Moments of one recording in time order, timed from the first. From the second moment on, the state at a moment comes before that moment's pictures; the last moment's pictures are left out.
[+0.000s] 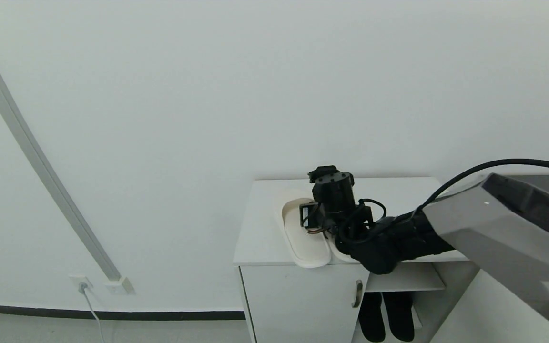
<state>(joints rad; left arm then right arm) 0.00 0.00 0.00 0.01 -0.02 0.00 0.72 2.27 -1.41 -0.55 -0.44 0.22</state>
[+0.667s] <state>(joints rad) 0.00 0.00 0.00 0.01 -0.02 0.00 0.74 1.74 -0.69 -0.80 -0.07 0.15</state>
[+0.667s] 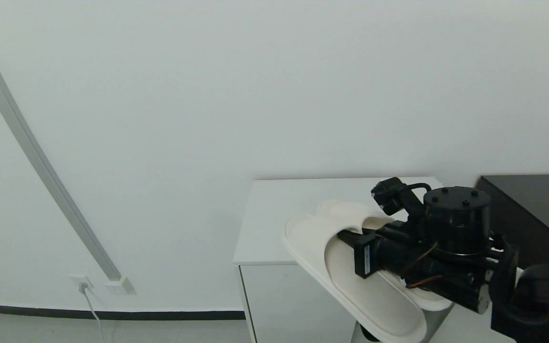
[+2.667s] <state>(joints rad) 0.00 0.00 0.00 0.01 -0.02 0.00 0.79 1.71 -0.61 -0.81 -0.07 0.13</state>
